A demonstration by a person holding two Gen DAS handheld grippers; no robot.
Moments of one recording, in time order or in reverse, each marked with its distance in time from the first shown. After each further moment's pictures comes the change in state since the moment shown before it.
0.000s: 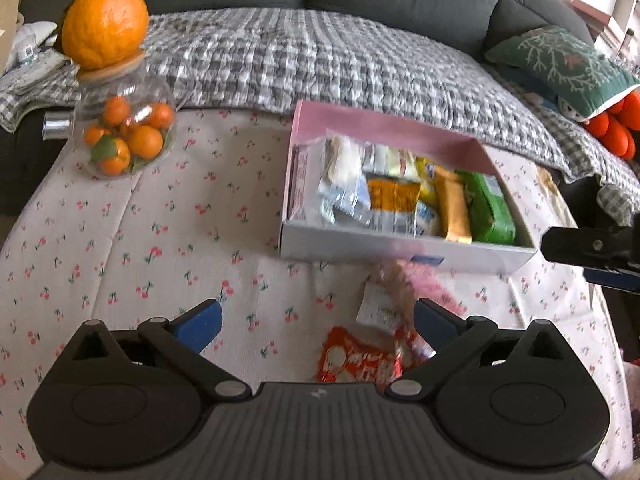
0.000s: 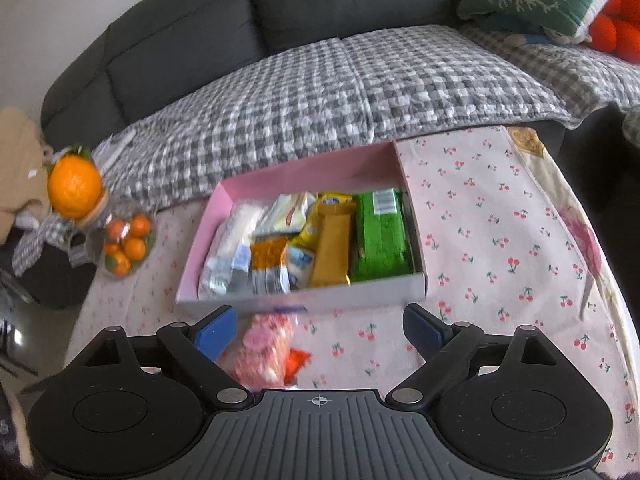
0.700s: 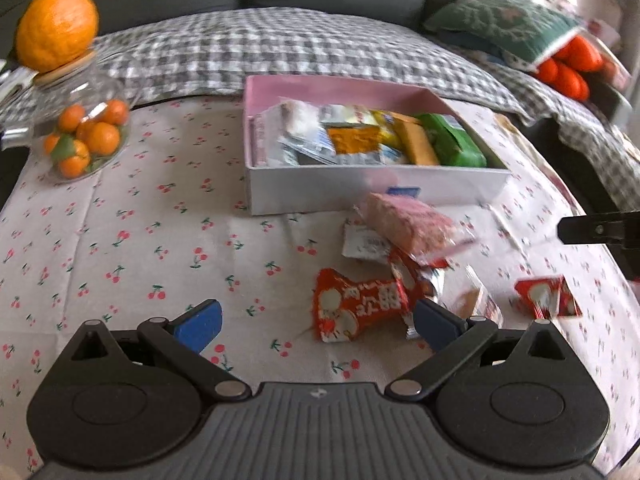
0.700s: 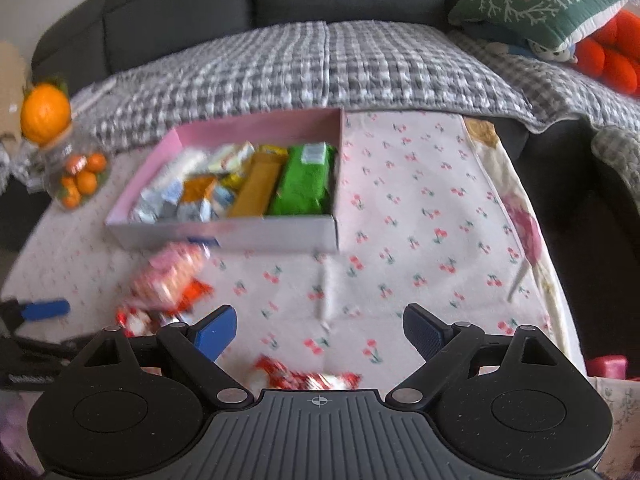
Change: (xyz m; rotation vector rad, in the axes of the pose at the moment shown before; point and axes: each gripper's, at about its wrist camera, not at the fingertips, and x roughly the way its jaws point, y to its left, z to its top) left arm 0.008 0.000 -0.039 0.203 -0.034 -0.100; right arm -0.003 -0.045 -0.040 -0.158 0.019 -0.119
